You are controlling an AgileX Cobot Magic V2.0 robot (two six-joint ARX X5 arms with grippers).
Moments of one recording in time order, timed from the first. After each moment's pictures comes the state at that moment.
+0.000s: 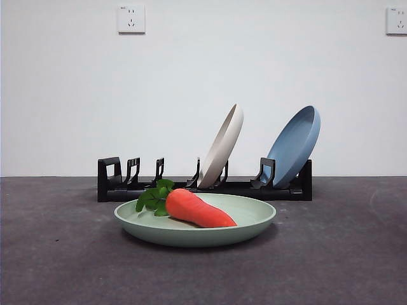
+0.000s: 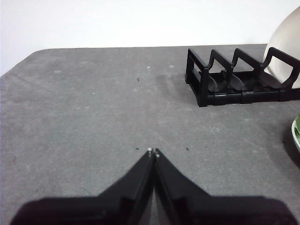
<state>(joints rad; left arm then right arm) 0.02 0.00 0.02 -0.19 0.03 0.00 0.71 0.65 0.86 -1.00 -0.18 0.13</state>
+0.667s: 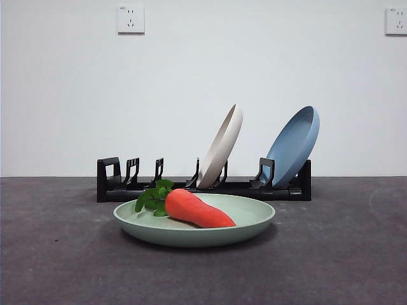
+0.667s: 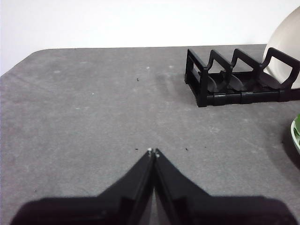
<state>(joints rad) 0.02 0.00 0.02 -0.19 0.03 0.00 0.34 0.43 0.75 -0.70 -0.16 0.01</state>
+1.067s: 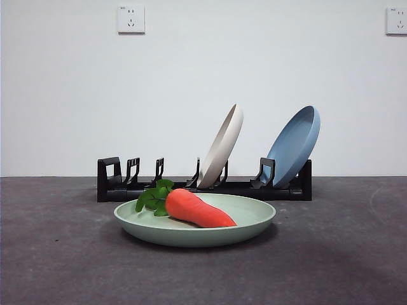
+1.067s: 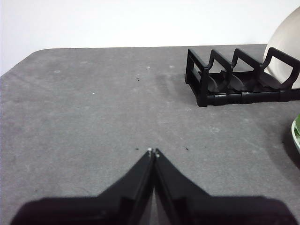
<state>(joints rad) 0.02 0.00 0.02 -0.19 0.03 -0.01 0.11 0.15 0.28 -0.21 -0.16 0.01</state>
